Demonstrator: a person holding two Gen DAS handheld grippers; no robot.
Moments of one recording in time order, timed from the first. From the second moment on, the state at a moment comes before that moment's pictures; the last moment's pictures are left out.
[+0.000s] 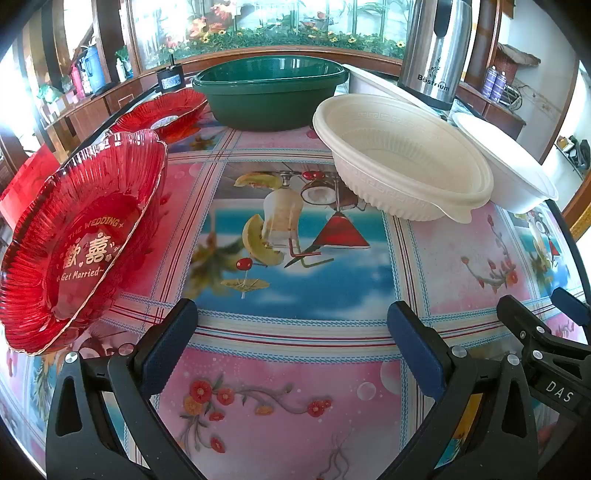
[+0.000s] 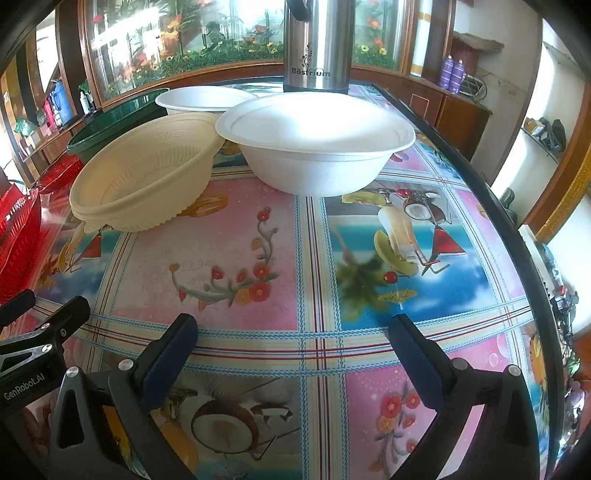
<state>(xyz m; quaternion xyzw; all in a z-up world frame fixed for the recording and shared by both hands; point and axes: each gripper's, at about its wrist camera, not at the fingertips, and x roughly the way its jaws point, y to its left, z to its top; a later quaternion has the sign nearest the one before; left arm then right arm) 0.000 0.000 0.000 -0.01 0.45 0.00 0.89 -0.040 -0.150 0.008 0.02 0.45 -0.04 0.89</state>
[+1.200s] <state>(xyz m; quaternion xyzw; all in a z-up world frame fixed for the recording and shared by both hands) -0.083 0.059 0.055 0.02 0.41 -0.02 0.91 -0.079 -0.102 0.060 0.07 0.41 0.09 0.91</state>
